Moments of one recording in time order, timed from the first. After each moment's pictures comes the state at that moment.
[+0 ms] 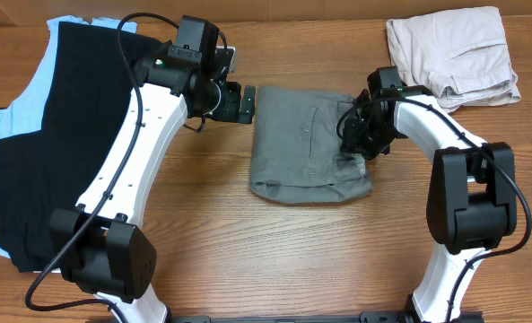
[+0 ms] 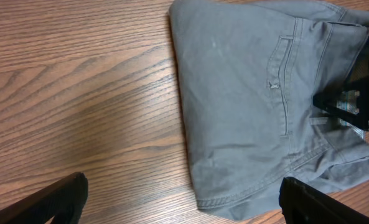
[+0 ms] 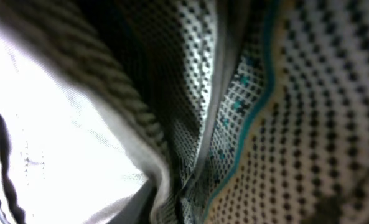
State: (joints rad) left arm -0.27 1.85 1.75 -1.07 0.20 -0.15; right arm 0.12 2.07 1.42 -0.83 -0.30 0.22
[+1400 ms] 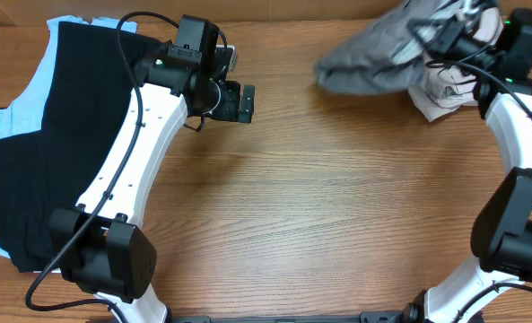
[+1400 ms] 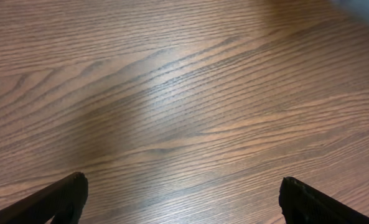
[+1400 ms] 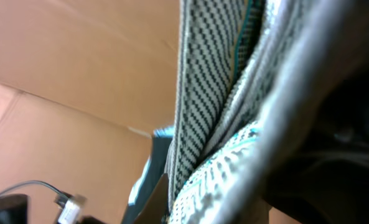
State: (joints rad) left arm -0.27 1.85 1.75 -1.06 0.18 -0.15; right arm -0.27 1.93 1.51 0.13 -1.02 0.72
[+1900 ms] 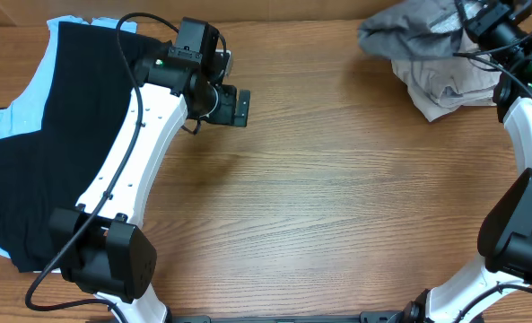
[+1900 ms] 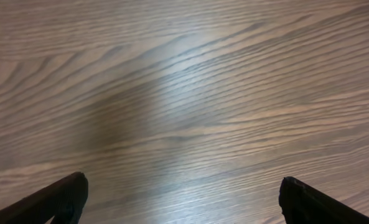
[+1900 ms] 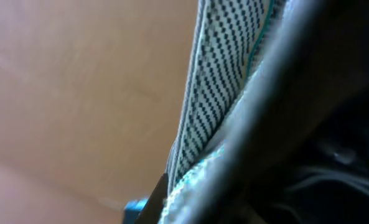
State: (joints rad) left arm -0.27 1.85 1.75 -1.12 0.10 -0.15; right arm -0.35 1.93 1.51 0.35 -0.78 0.82
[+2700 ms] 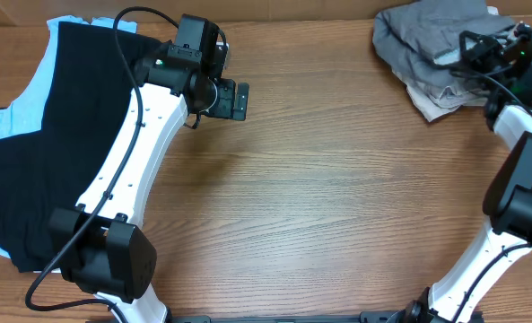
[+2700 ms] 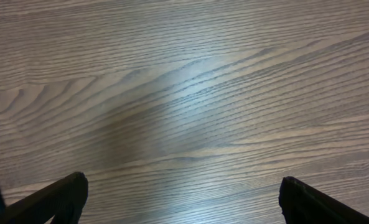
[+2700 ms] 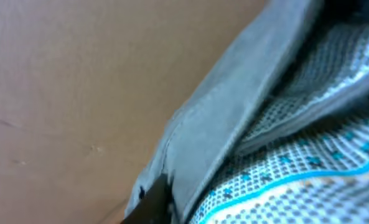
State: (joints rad) left arm -0.27 1.85 1.75 -1.04 0.06 -0.15; right arm -0.44 2.22 1.51 0.41 -0.67 0.75
